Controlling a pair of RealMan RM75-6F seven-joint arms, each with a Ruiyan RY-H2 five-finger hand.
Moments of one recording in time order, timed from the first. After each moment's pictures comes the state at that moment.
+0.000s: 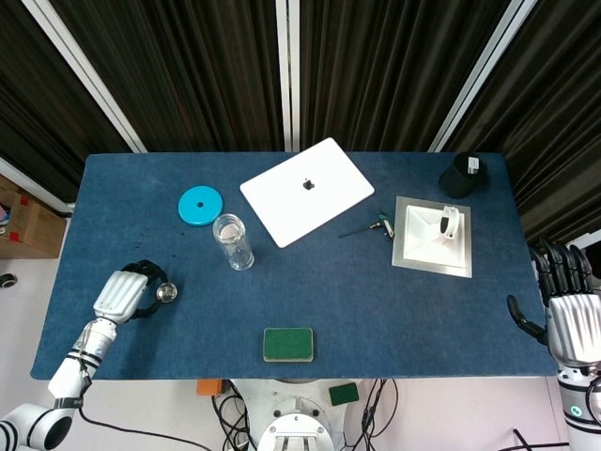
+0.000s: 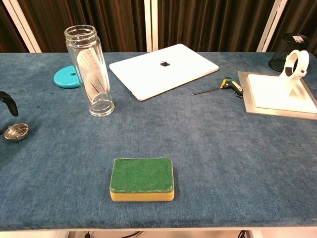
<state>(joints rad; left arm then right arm) -0.37 -1.42 0.00 -1.31 1.45 1.13 -0.03 0.07 -1.18 0.11 -1.58 -1.65 1.69 -0.03</state>
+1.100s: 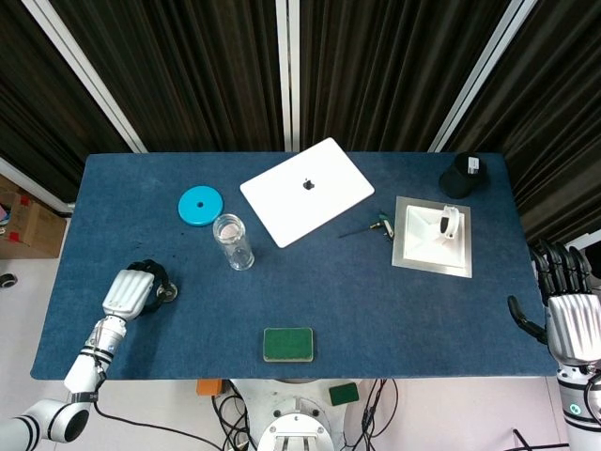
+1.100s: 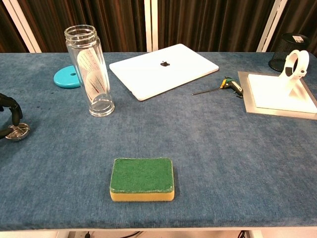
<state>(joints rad) -0.37 -1.52 -0.02 -1.21 1.42 1.14 0.01 0.07 -1.19 0.11 -1.56 -1.63 1.68 -0.02</state>
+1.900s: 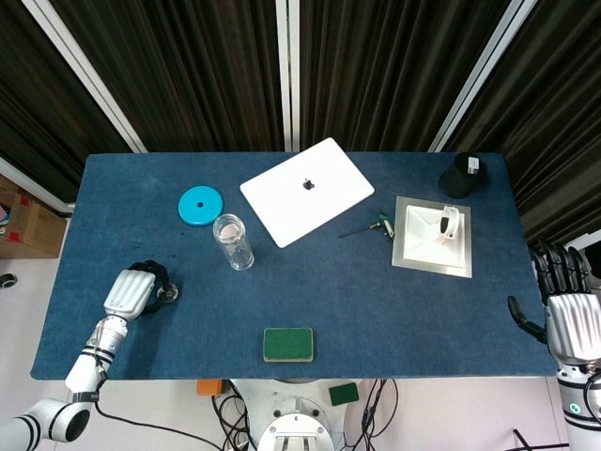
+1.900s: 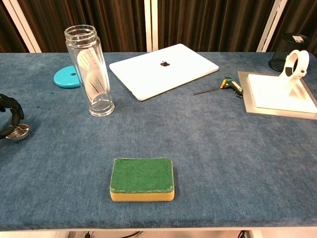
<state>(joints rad) -0.37 -1.52 -0.02 -1.22 1.42 1.13 0.00 0.07 -1.19 0.11 -1.55 -1.62 1.67 -0.02</state>
